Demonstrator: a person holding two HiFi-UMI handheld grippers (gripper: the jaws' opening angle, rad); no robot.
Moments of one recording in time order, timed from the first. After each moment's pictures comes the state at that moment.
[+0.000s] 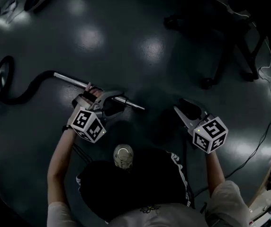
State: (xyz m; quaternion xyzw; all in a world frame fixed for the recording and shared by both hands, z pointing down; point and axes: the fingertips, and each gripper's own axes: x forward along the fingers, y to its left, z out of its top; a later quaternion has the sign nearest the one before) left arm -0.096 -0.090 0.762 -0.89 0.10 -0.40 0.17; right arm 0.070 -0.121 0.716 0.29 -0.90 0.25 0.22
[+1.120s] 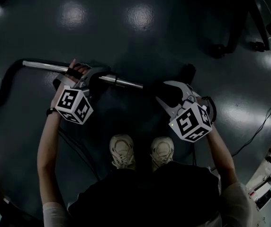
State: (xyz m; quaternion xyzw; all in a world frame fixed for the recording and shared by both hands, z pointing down) left arm -0.127 -0.096 0.897 -0.87 0.03 -0.46 0.16; right arm 0.014 -0.075 0.854 0.16 -0.88 0.05 0.44
